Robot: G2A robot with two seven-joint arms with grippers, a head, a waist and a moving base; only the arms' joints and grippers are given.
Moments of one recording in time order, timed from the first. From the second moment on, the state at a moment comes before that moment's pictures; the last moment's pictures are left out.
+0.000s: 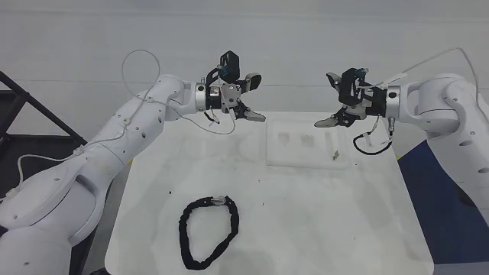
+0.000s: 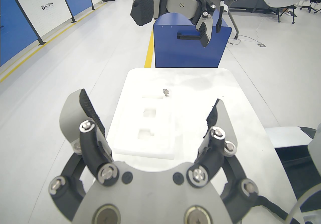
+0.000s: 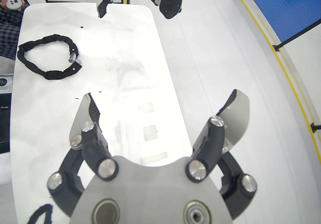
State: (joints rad) left arm 0.32 -1.06 -0.34 -0.96 0.75 -1.01 0.27; right arm -0.60 -0.86 0.91 -1.41 -0.74 -1.01 0.44
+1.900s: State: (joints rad) left arm 0.32 -1.06 -0.34 -0.96 0.75 -1.01 0.27; right arm -0.58 -1.04 0.65 -0.95 -0.24 -0.14 1.16
